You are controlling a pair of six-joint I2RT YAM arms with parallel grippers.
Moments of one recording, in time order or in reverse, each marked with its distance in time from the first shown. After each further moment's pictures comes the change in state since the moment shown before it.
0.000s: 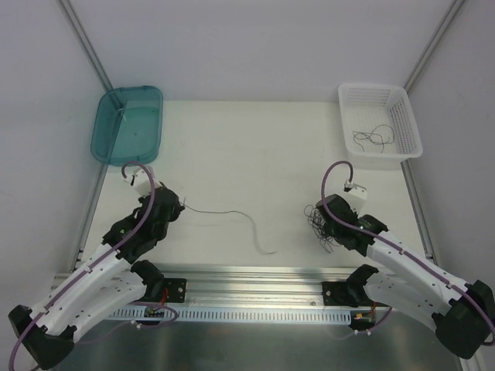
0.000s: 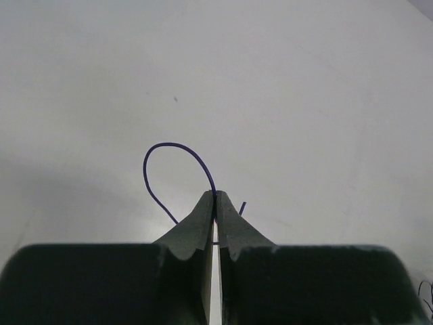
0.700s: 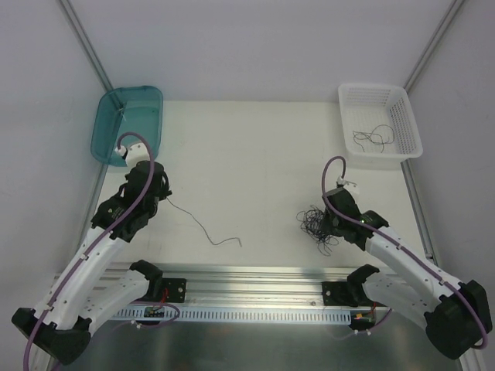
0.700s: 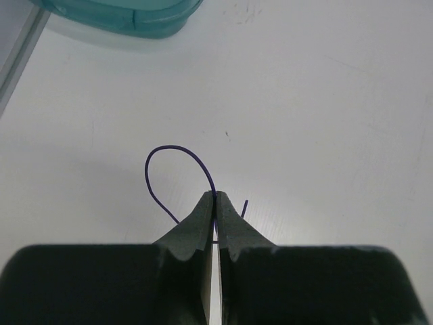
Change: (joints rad) left arm 0.232 0.148 0.307 -0.190 0.085 0.316; right arm -0.142 0.028 0.000 0.062 -0.248 -0.199
